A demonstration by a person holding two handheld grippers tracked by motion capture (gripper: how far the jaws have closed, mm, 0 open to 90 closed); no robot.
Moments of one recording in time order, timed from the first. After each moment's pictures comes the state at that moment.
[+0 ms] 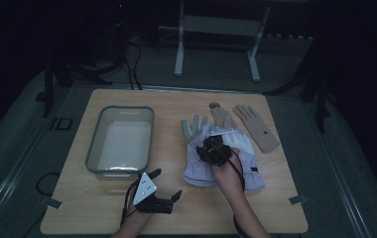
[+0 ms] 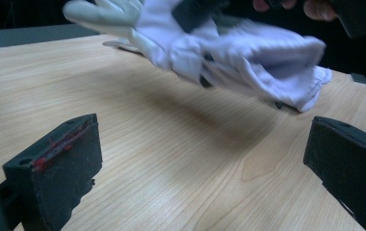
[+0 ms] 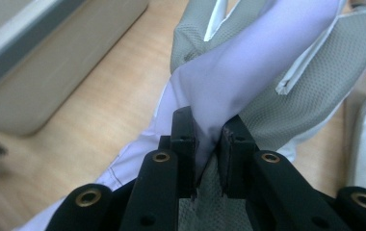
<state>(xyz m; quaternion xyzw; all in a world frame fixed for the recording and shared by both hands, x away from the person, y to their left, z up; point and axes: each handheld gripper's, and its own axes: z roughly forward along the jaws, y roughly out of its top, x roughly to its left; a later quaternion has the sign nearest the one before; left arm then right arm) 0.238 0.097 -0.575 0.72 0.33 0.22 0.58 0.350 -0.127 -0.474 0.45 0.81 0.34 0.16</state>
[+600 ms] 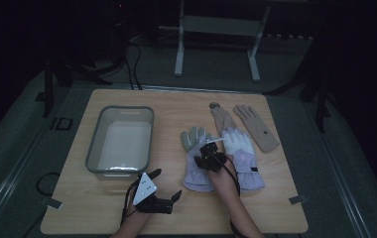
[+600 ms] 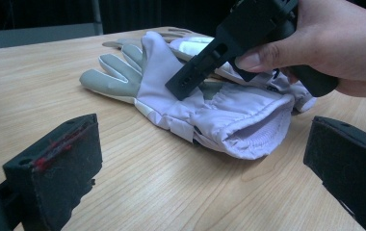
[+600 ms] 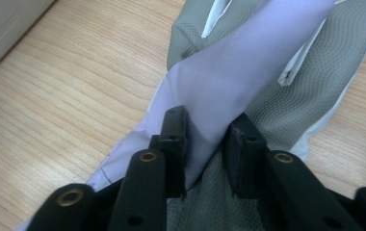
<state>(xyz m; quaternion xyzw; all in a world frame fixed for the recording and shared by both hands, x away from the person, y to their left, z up) 0.238 0.098 -0.575 0.72 0.32 0.22 0.58 0.369 -0.126 -0.534 0.46 0.82 0.30 0.14</state>
